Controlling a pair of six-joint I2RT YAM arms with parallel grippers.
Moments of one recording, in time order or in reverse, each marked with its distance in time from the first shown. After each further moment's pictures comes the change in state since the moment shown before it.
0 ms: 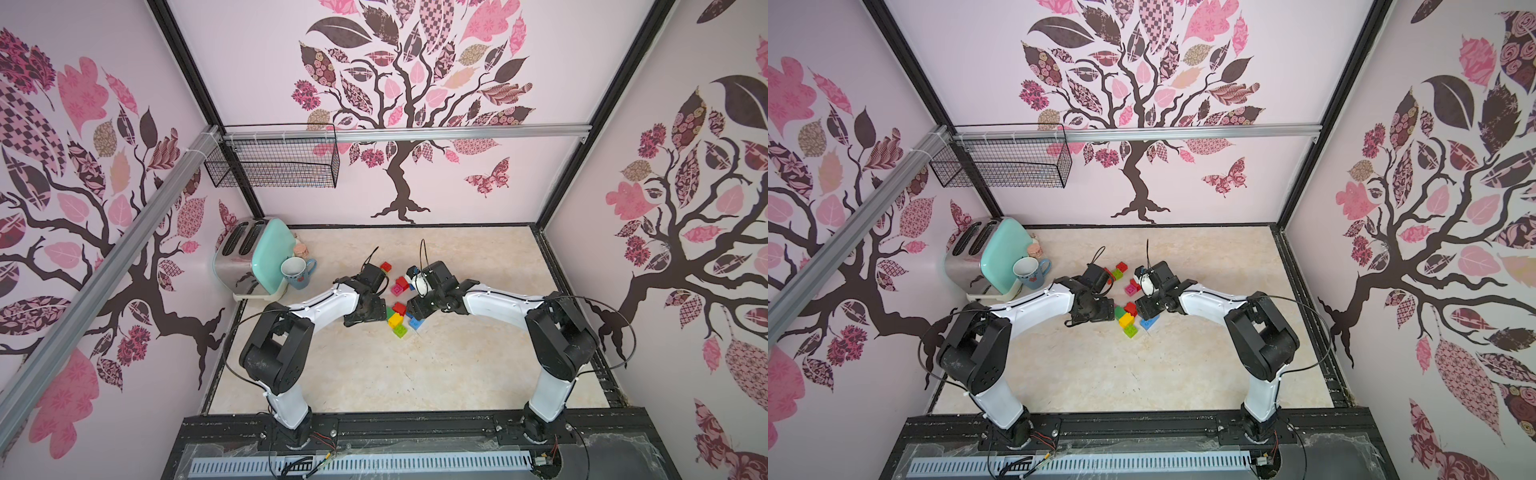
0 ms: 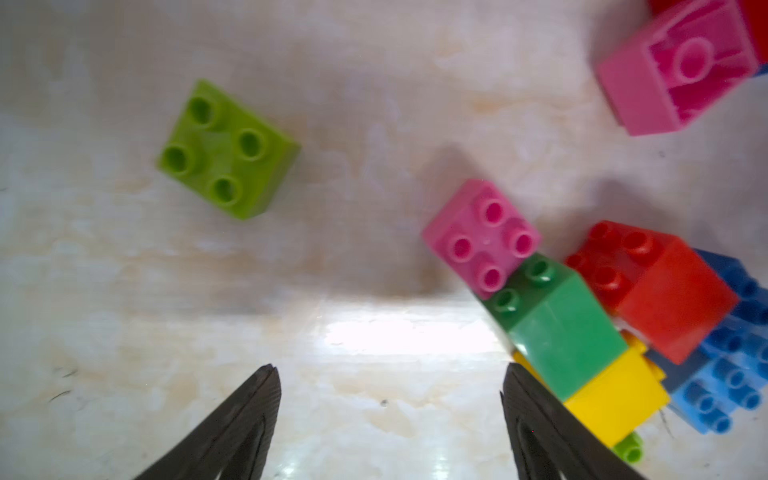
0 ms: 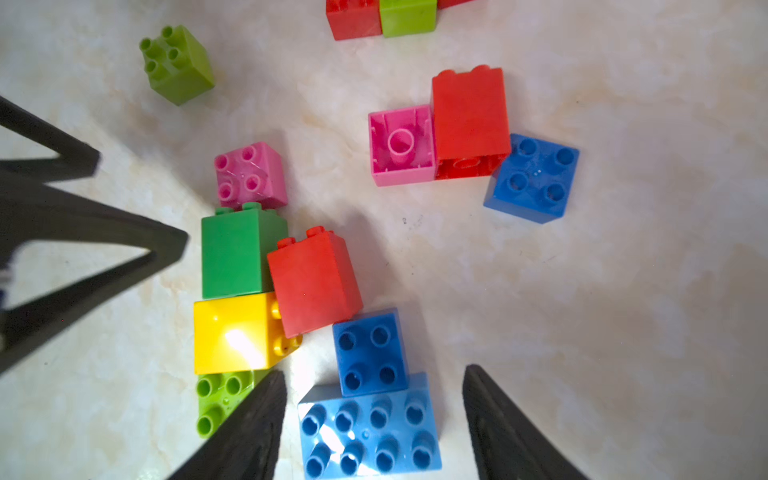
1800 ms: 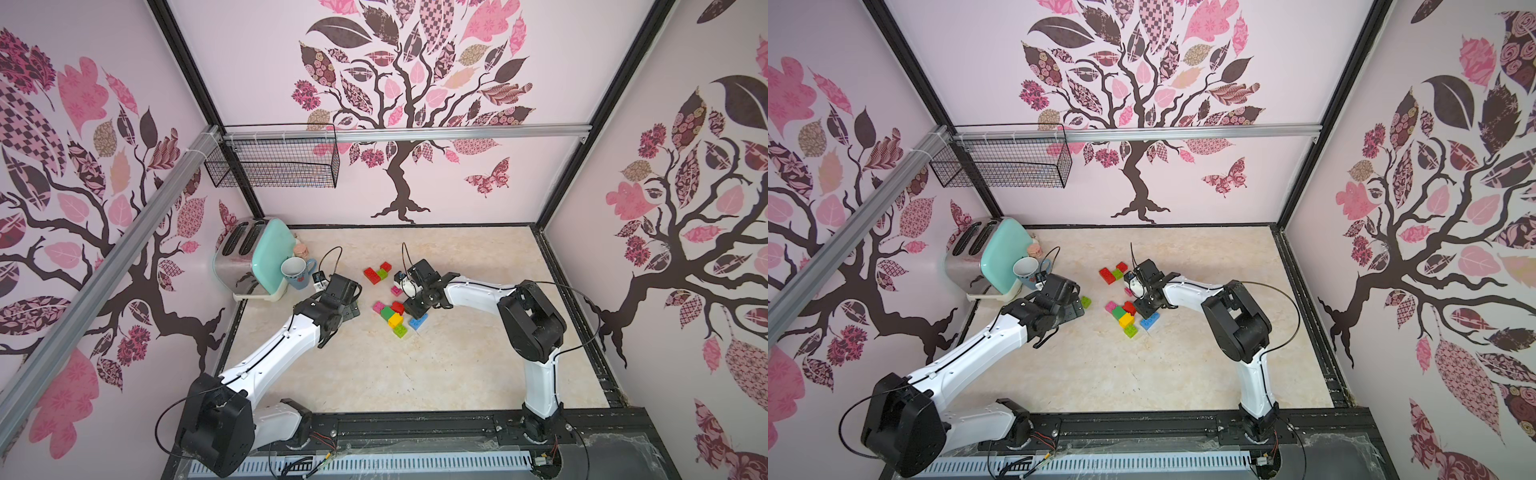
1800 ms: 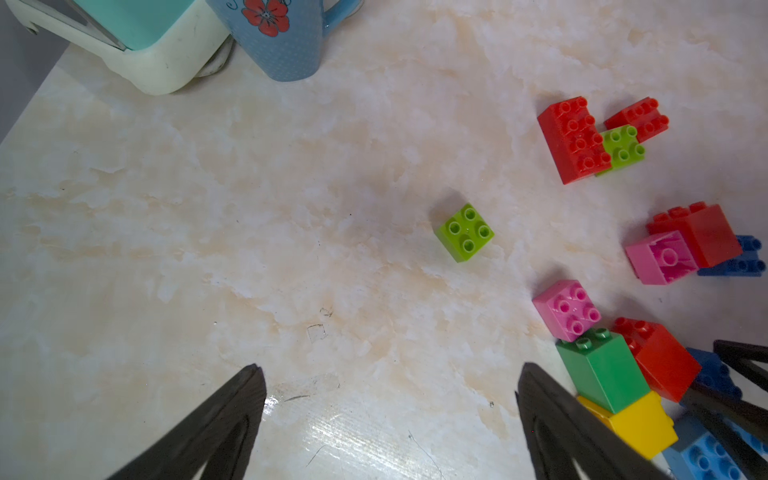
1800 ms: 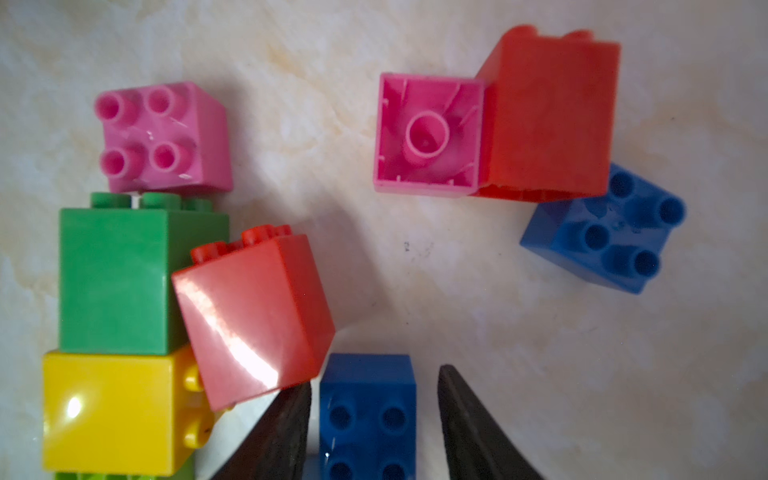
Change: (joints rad) left arm 0.034 -0.466 -0.227 0.021 -0.330 -0.152; right arm 0.019 0.188 0.183 -0.138 0.071 -0.153
